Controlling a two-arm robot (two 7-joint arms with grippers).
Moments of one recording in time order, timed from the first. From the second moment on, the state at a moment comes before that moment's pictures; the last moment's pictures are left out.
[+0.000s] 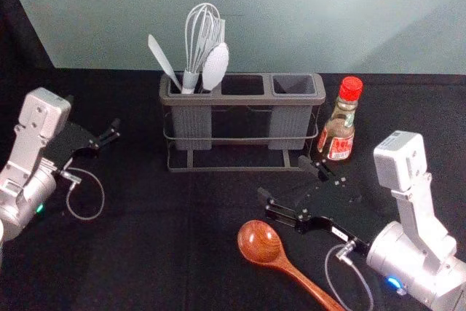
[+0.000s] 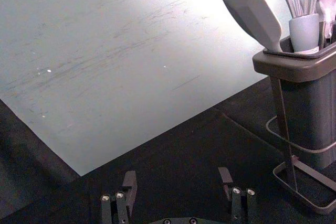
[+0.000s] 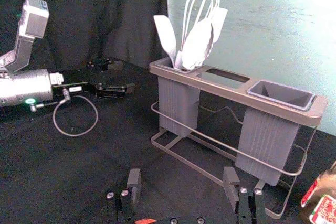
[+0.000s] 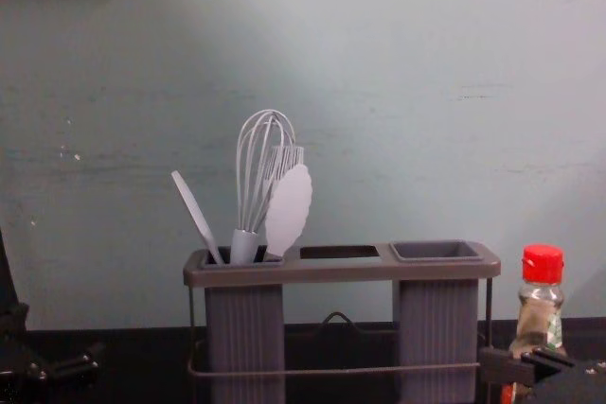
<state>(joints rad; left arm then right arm) -0.20 0.60 0.45 -1.41 -0.25 -0.12 0.03 -0.13 0.45 -0.30 -1.88 0.26 0.13 0.33</state>
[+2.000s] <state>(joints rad) -0.20 0.60 0.45 -1.41 -0.25 -0.12 0.03 0.05 0.38 -0.47 -1.99 0.06 1.01 0.34</state>
